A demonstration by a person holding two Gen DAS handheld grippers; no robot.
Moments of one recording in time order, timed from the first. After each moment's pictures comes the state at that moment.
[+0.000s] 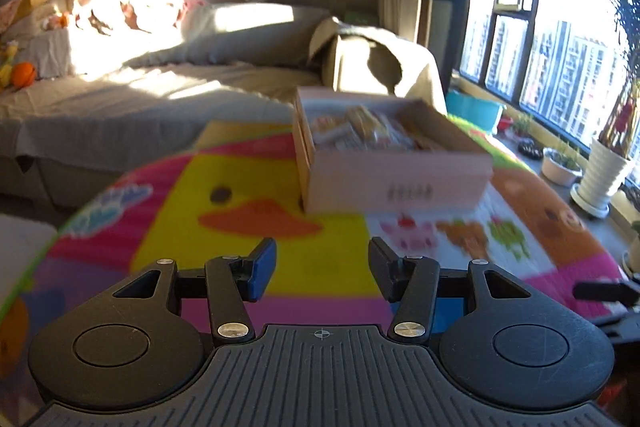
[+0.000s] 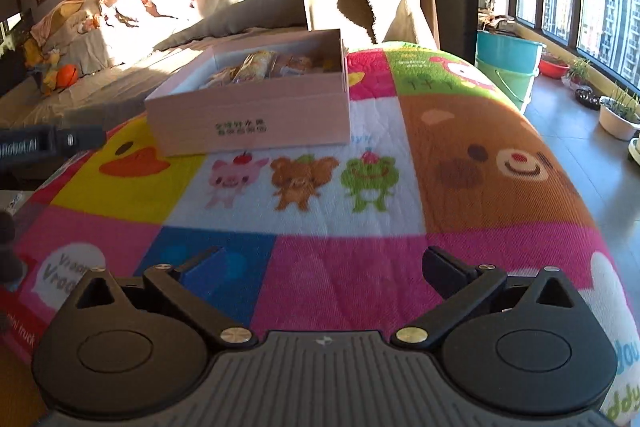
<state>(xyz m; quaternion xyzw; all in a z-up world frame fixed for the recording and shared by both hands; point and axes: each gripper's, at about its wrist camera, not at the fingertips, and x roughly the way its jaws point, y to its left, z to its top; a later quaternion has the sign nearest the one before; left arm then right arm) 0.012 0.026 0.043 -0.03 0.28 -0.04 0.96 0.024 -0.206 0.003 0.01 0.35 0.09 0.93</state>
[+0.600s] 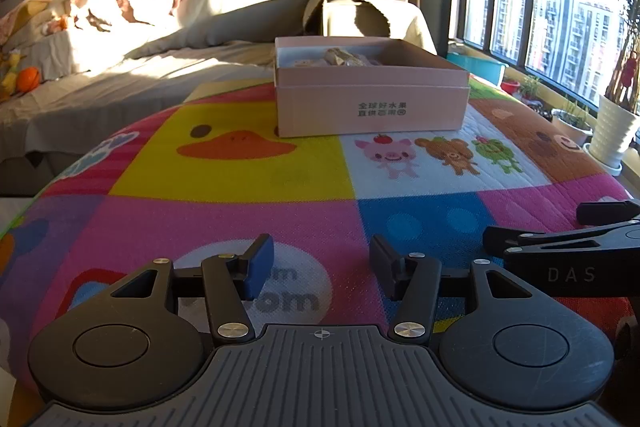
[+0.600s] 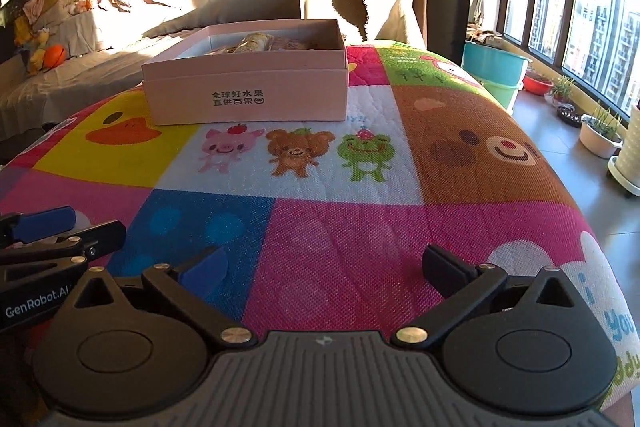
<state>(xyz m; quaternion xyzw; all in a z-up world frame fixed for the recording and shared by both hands) -0.018 -0.009 0.003 0.01 0.30 -0.01 0.95 0.012 -0.197 -0.009 -0.01 0.34 0.05 0.94</state>
